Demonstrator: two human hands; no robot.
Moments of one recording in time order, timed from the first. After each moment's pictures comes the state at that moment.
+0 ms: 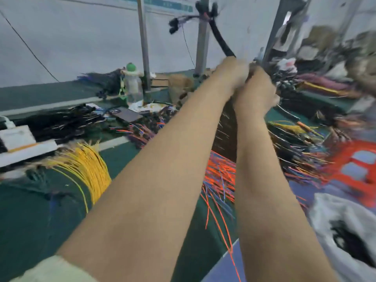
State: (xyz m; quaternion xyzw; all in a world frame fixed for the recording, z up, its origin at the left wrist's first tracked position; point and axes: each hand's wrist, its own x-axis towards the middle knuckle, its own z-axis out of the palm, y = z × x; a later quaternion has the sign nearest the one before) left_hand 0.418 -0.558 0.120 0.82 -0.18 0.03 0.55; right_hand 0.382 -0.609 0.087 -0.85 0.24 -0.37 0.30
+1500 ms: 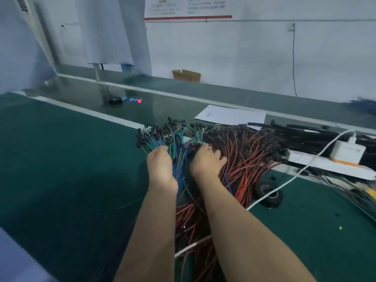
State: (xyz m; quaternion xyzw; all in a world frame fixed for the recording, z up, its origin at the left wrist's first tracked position) left_hand 0.141 0.071 -0.030 0.35 0.47 0.45 0.67; right_hand 0.241 0.072 -0.076 -0.93 -0.32 0.01 0.19
